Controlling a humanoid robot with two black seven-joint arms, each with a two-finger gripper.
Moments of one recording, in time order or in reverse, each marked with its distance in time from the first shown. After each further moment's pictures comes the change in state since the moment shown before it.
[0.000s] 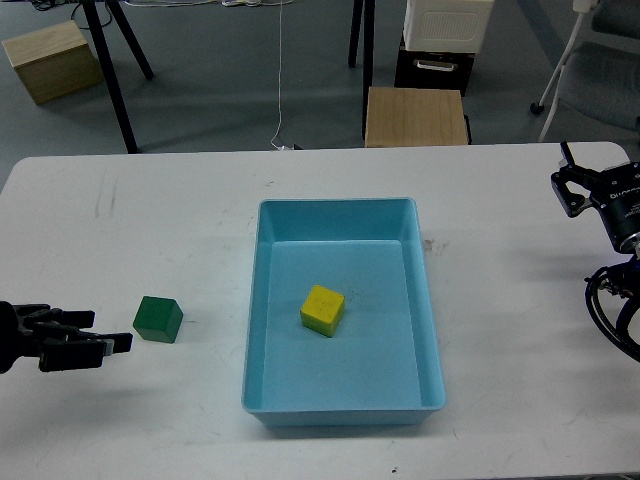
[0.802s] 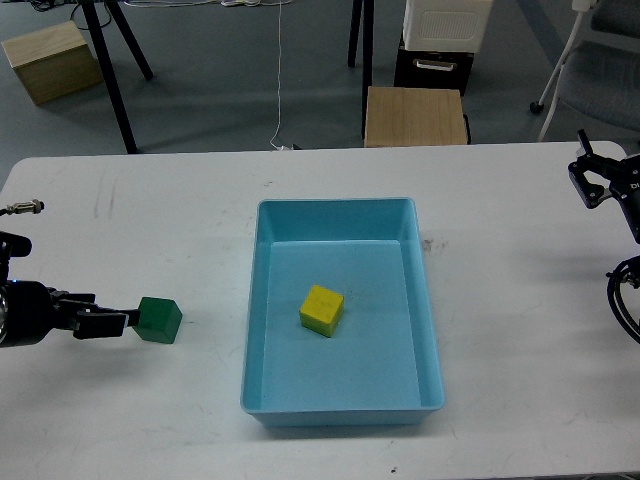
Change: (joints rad) left arm -0.069 -0.203 0.015 0.219 0.022 -0.092 0.179; right arm -0.005 -0.085 0.005 0.080 -0.001 -0.005 0.006
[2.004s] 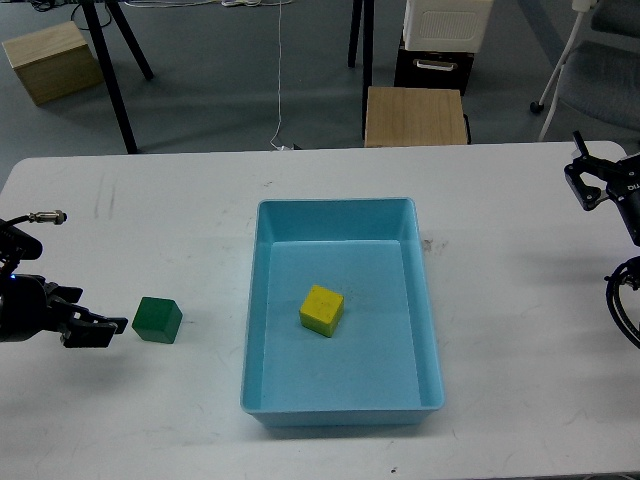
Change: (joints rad) left arm -0.096 0.064 0.079 -0.130 0.181 -0.058 0.041; right arm -0.006 -0.006 -0.004 0.006 -0.023 0.008 -0.002
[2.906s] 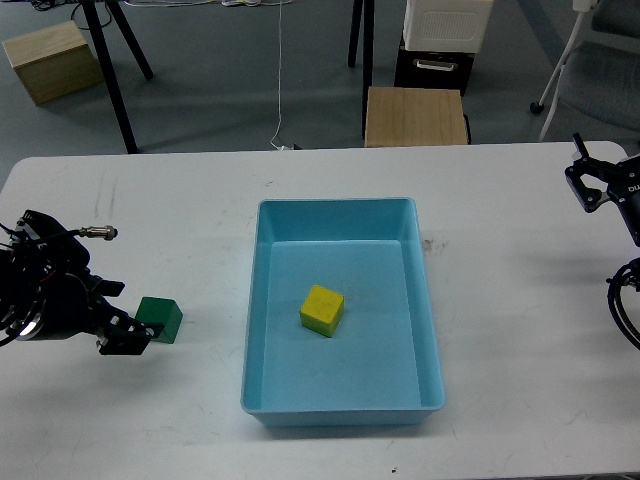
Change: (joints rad) left arm -0.067 -0.104 0.014 -0.066 0.117 0.000 0.013; right arm -0.004 -0.023 0.000 -0.008 -0.022 0.000 -0.001
